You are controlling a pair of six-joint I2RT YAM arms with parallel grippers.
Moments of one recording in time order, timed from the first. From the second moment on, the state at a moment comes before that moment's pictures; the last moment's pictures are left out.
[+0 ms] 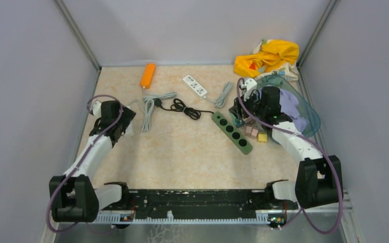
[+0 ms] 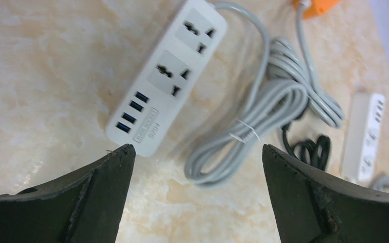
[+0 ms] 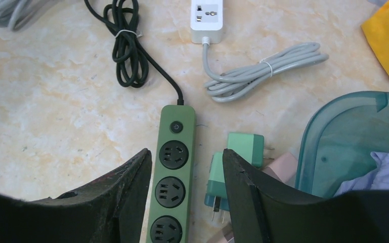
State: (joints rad) left arm -0.02 1.19 0.70 -0.25 -0.31 -0.92; right arm 0.17 1.29 0.81 0.02 -0.51 -0.20
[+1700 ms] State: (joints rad) left arm -0.02 0.54 0.85 -0.03 0.79 -0.62; right arm 0.13 1.08 1.53 -0.67 -0.66 0.01
